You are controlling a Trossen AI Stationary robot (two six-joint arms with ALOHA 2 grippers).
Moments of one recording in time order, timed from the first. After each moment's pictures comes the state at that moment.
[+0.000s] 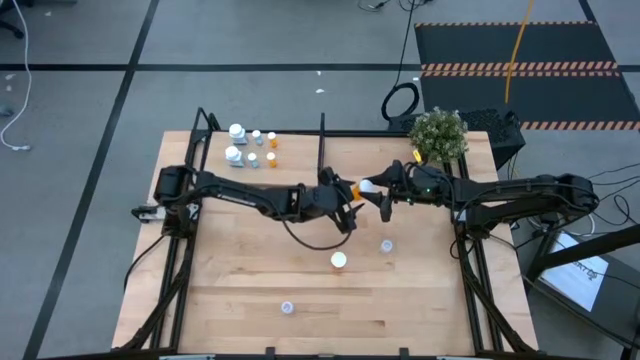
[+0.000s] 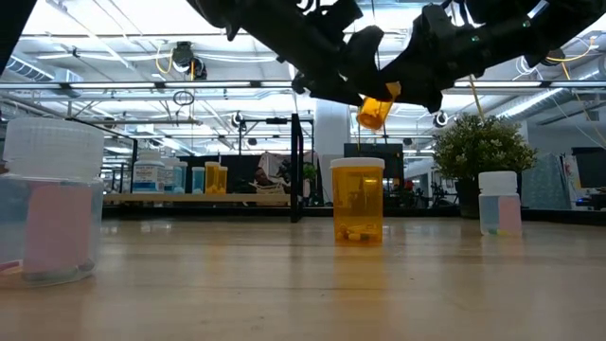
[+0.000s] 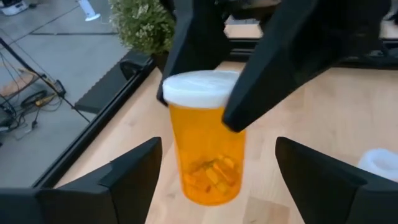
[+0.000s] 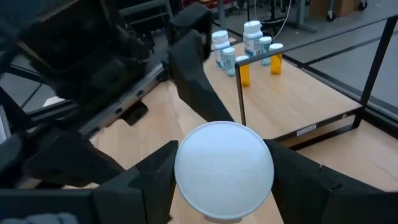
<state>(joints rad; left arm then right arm) -0.03 1.90 1.33 0.13 -0.44 0.00 -0.15 1.04 0.48 0.29 0.08 0.26</state>
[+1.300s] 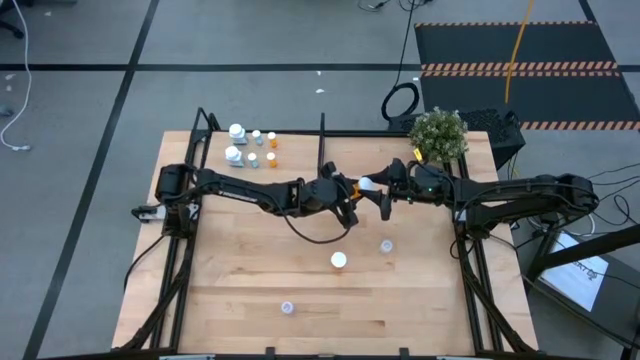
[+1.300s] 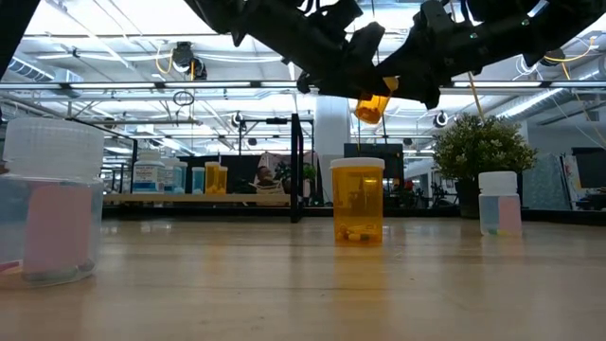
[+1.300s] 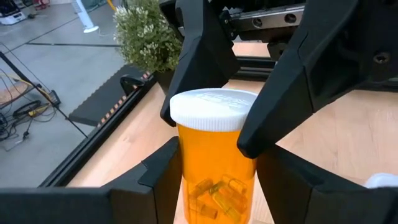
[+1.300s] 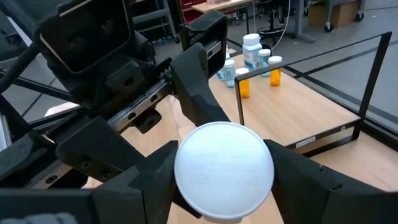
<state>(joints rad) 0.00 1.90 1.33 0.20 -0.39 0.03 -0.15 1.04 0.48 0.33 0.08 0.26</state>
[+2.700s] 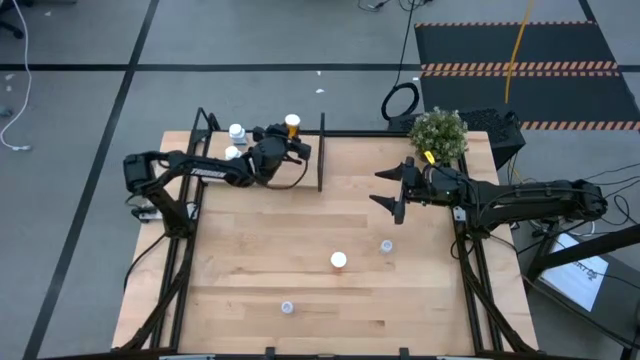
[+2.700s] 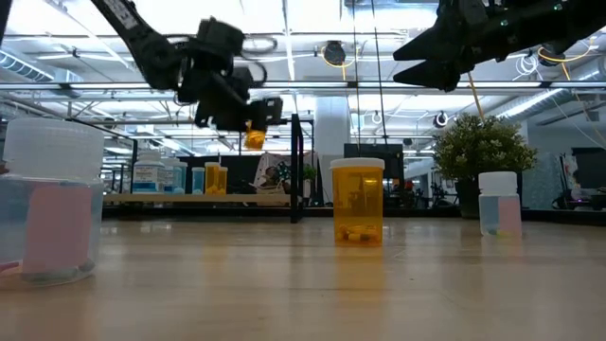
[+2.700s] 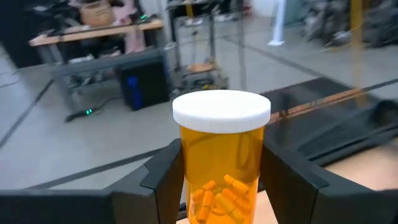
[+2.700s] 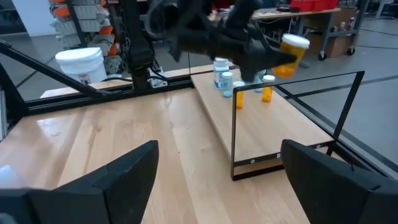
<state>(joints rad) 0.38 1.64 0.82 0.61 -0.77 -0.12 -0.11 0.84 0.45 0.19 0.13 0.11</state>
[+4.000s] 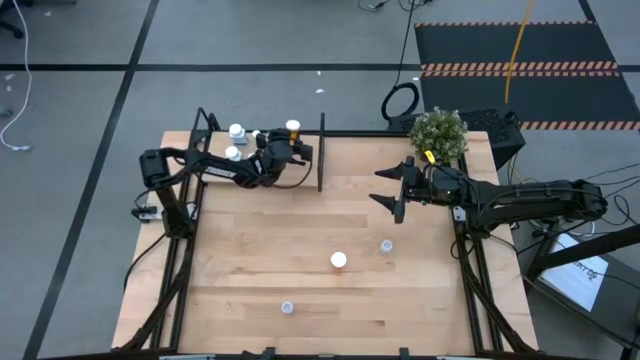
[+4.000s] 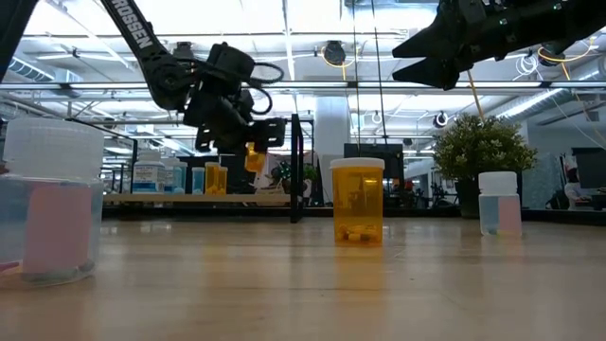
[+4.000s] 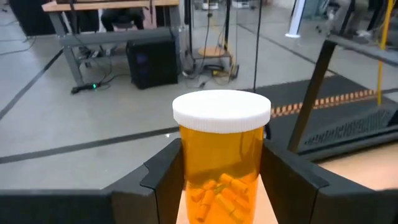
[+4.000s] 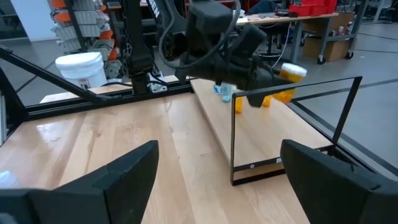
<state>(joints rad) 0.41 1.78 0.82 0.64 -0.79 -0.28 -0.12 0.84 0.45 0.21 0.13 0.11</state>
